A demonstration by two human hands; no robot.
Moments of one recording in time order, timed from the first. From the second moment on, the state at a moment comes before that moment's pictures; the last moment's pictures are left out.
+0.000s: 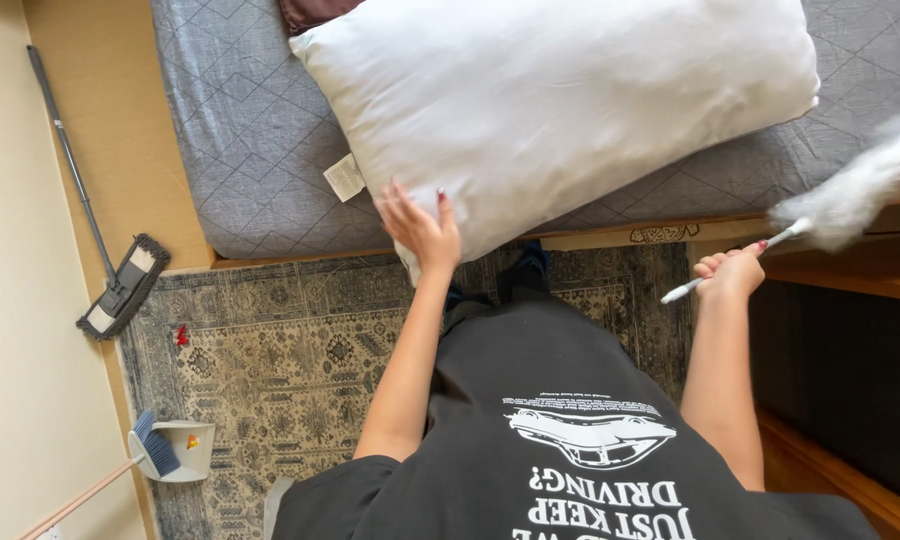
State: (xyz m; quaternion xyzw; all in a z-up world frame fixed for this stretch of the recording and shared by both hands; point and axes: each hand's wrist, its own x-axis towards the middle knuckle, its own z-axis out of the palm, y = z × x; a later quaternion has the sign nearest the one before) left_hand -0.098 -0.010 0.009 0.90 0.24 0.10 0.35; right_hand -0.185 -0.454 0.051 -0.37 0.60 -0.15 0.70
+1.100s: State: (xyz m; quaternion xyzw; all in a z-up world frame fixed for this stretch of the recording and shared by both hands) left_hand -0.046 -0.067 0.023 0.99 0.06 -0.09 0.13; right_hand -0.184 -0.520 0.058 -0.59 0.50 0.08 0.63
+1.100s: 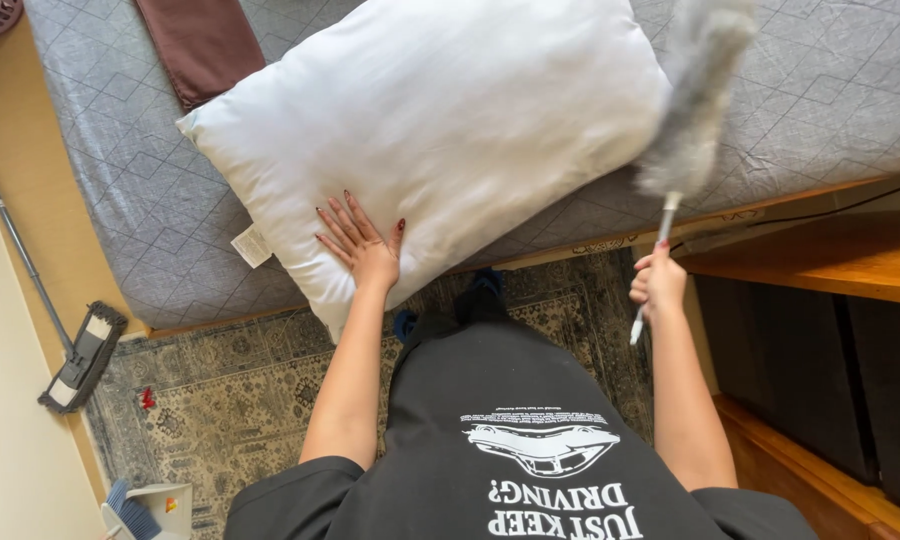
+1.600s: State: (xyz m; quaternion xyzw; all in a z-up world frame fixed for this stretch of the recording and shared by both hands) left_hand -0.044 -0.063 0.015 0.99 0.03 -0.02 0.15; right_hand -0.187 -0.397 0.092 -0.87 0.22 0.07 0.44
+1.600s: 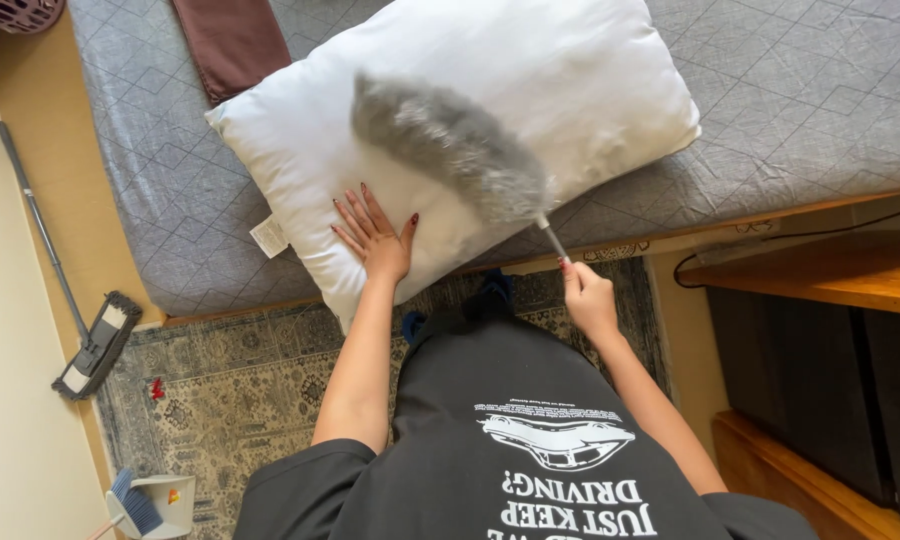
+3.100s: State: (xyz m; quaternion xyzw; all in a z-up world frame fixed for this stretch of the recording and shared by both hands) left_hand -0.059 0.034 0.023 0.93 -0.29 -0.03 0.24; right_hand -0.056 -0.134 0.180 -0.89 0.07 0.17 0.42
